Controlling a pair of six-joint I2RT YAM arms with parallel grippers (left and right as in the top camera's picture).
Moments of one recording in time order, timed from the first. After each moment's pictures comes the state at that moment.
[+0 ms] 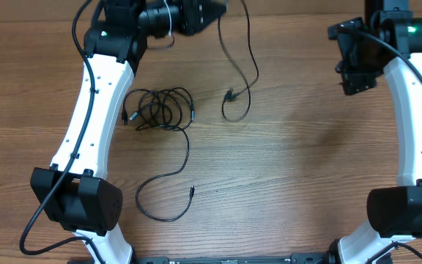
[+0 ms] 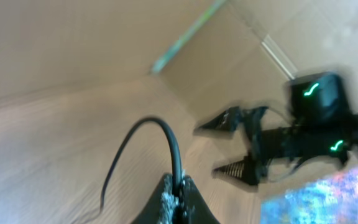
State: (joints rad) left arm -0.20 1.90 1.95 -0.35 0.96 -0.48; right arm -0.01 1.82 2.00 -1.31 -0.04 1.27
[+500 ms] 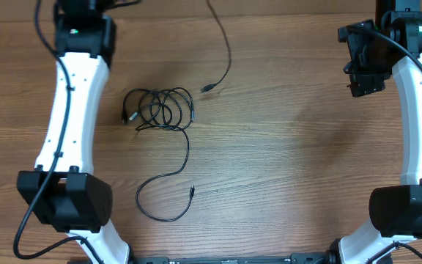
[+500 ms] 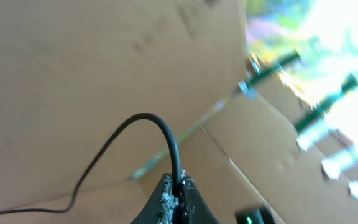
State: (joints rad) left arm -0.05 1.90 1.96 0.24 0.80 -1.08; right arm -0.05 1.82 2.00 -1.32 -0.03 1.27
